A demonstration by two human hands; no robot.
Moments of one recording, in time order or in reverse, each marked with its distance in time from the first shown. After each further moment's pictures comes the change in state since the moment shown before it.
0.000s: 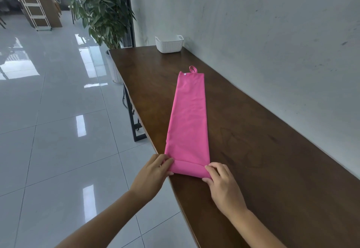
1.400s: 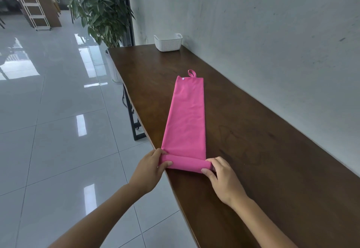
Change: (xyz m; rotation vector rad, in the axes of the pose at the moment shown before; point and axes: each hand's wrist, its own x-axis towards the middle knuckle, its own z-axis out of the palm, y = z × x) left_hand 0.012 0.003 -0.014 -0.340 -0.156 -0.367; right_hand 0.018 0.009 -0.013 0.309 -0.237 0.248
